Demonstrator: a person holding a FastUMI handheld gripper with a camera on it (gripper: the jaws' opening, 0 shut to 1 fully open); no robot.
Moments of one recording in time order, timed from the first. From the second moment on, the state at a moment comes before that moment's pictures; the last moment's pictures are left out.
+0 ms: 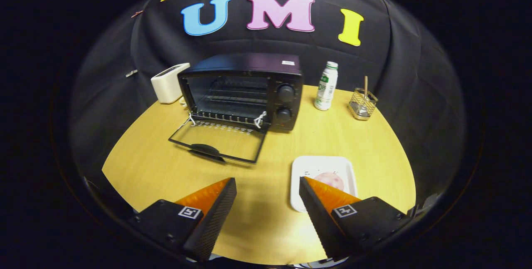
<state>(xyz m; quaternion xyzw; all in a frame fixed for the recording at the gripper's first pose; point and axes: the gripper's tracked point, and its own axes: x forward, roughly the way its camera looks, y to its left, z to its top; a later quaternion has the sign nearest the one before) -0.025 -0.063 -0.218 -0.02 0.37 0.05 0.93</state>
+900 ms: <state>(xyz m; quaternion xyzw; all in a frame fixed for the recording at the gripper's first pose) 0.041 -0.236 -0.322 0.14 0.51 -0.05 0.85</state>
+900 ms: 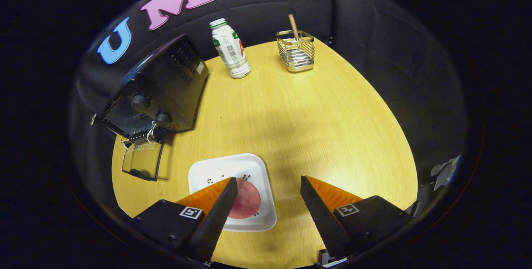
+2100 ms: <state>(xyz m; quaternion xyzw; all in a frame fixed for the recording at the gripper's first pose) 0.043 -0.232 -0.365 0.14 0.59 -0.04 0.79</state>
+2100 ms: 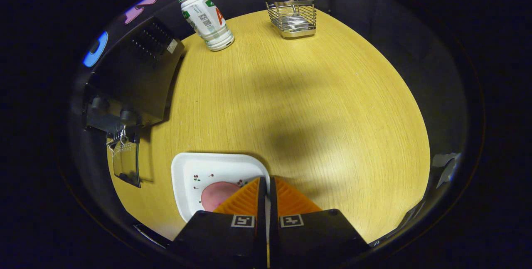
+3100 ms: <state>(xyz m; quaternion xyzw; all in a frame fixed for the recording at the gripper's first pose) -0.016 -0.224 -0.321 0.52 0.45 -0.16 0.71</state>
